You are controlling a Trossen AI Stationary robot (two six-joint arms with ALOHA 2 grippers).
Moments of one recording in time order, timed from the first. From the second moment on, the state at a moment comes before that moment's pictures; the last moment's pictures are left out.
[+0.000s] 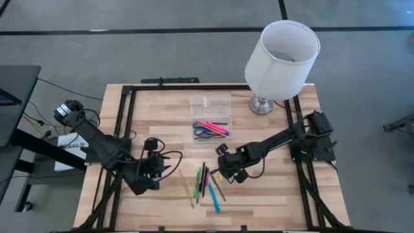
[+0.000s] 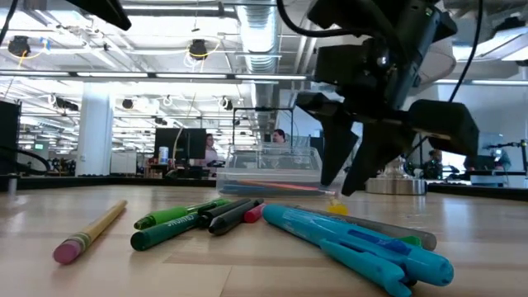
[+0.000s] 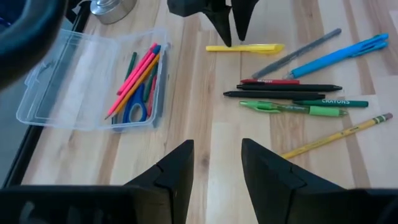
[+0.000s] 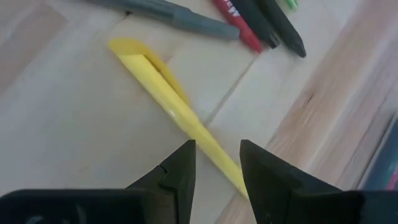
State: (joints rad) left arm -0.71 1.27 1.03 -0.83 -0.72 -0.50; right arm 0.29 1.84 1.08 -0.40 0.13 -0.51
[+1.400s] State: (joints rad) left arm -0.83 1.28 0.98 -0.87 -0.79 -0.67; right arm 0.24 2.02 1.27 -0.67 0.04 -0.47
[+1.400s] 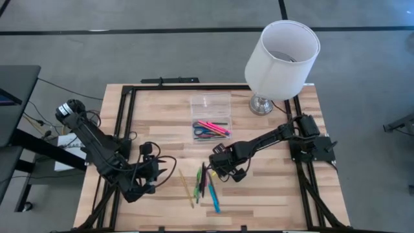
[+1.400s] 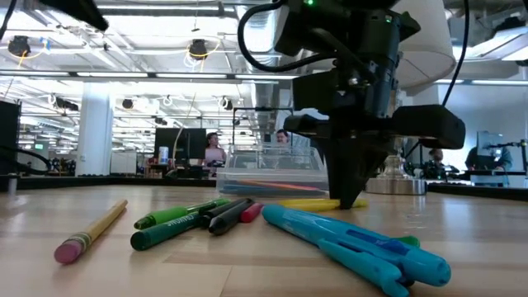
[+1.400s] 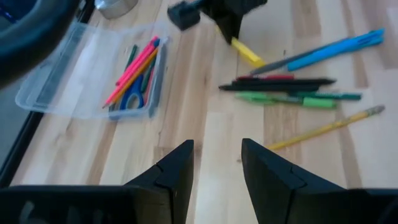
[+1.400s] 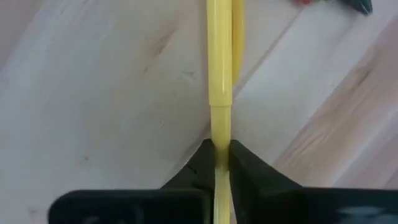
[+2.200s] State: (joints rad) left arm -0.84 1.28 0.76 -0.77 -0.77 -0.81; right arm 0.28 2.00 1.26 -0.76 0.05 0.39
